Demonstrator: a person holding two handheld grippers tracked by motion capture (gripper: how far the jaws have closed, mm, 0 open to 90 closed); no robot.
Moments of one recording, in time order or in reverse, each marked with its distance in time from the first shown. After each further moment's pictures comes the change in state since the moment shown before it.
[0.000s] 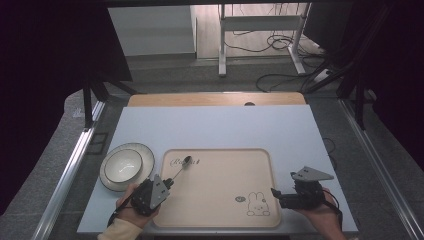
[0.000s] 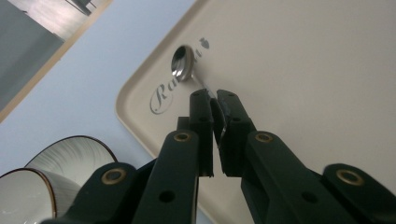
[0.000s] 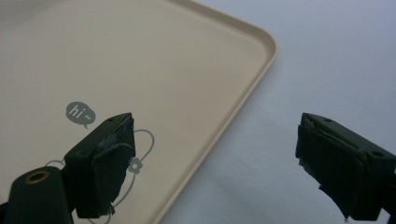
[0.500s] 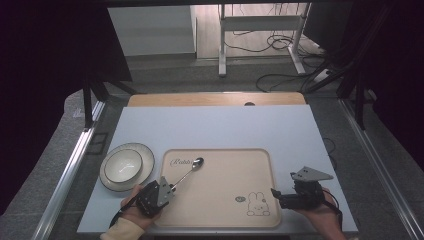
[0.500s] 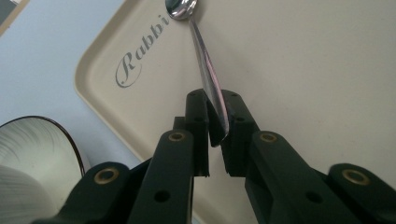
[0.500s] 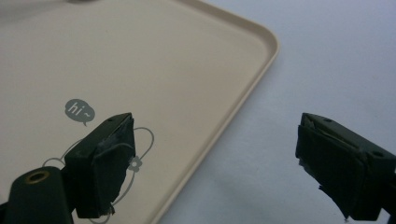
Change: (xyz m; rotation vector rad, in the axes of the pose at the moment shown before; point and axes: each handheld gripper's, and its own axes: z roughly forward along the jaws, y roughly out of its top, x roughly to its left) left arm -0.004 -0.005 0.016 0.113 -0.082 -0.001; right arm 0.000 -0.001 0.001 0.006 0.000 -0.003
